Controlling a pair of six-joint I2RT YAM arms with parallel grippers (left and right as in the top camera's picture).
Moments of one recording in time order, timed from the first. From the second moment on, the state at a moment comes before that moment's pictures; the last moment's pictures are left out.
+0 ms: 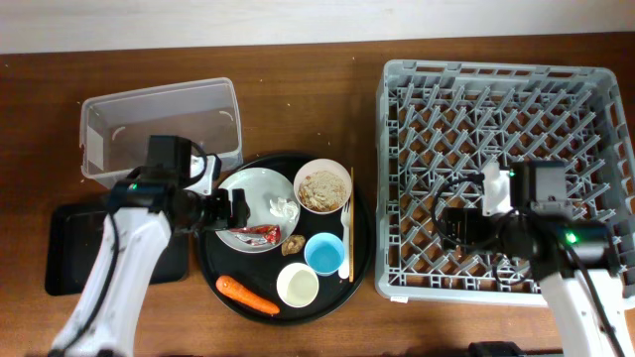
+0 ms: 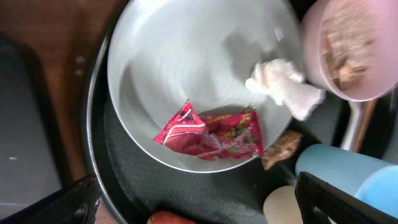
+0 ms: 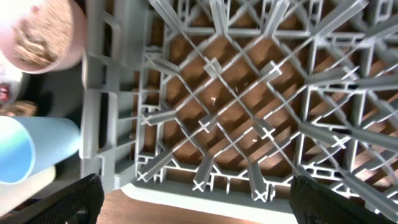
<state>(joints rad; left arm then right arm) -0.05 1.43 1.06 -0.95 0.23 -0.11 -0.02 1.07 1.02 -1.13 -0.18 0.06</state>
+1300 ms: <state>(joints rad) -0.05 1.65 1.57 -0.86 0.04 -0.12 -0.02 1.13 1.02 -1.14 -0.18 0.06</state>
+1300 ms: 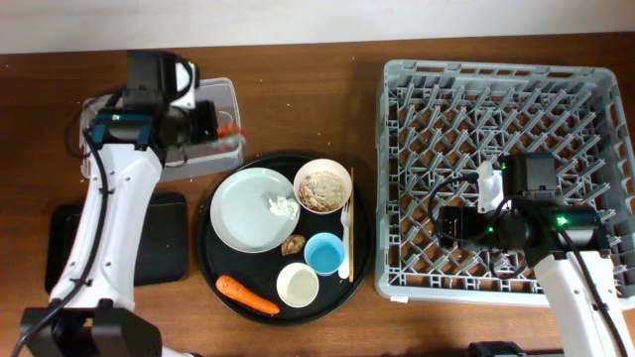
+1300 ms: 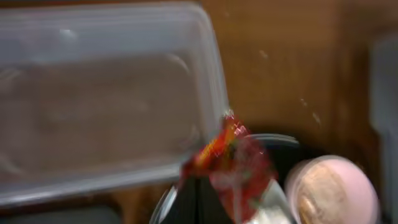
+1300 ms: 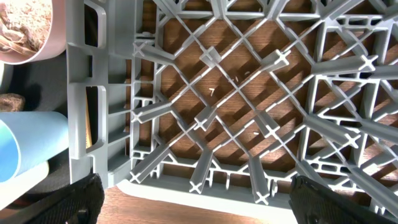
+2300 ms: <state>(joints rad) -0.31 1.75 1.34 -0.94 0.27 -0.12 -0.02 1.13 1.02 -1.14 -0.18 0.06</state>
